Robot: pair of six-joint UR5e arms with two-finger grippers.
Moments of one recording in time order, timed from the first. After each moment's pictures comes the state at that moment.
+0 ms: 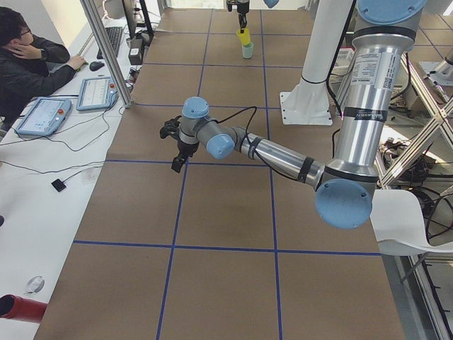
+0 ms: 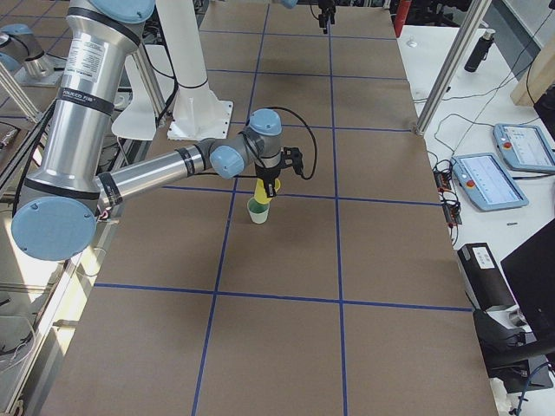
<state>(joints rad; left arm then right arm) -1.11 -1.70 -1.77 -1.95 -2.10 -0.35 0.91 -1.85 2.17 -1.32 2.17 0.62</state>
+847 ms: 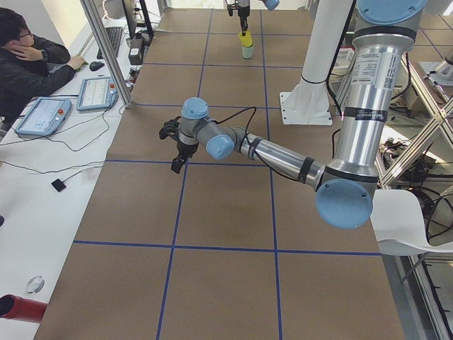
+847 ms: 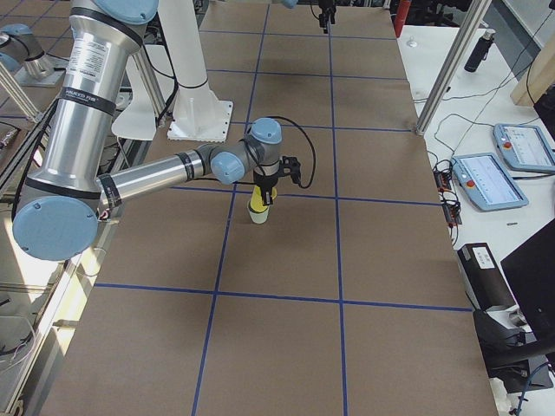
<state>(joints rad) -1.11 -1.70 -1.77 -1.95 -2.10 -0.35 0.89 -1.86 2.13 -1.33 2.16 0.62</state>
